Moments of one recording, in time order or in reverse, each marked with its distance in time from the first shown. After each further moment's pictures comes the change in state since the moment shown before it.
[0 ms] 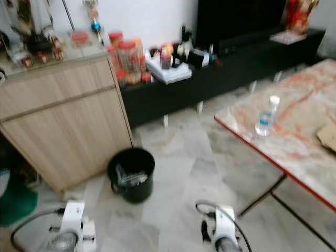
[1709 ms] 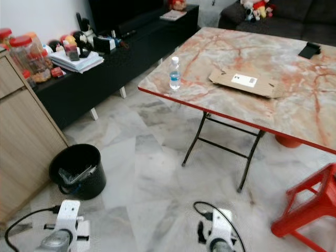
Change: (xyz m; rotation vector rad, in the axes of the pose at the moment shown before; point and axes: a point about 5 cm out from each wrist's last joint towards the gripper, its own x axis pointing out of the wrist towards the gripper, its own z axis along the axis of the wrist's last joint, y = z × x) left arm 0.001 0.011 0.003 0.028 -0.009 0.001; right arm -0.001 0.015 -0.007 0.069 0.023 -0.012
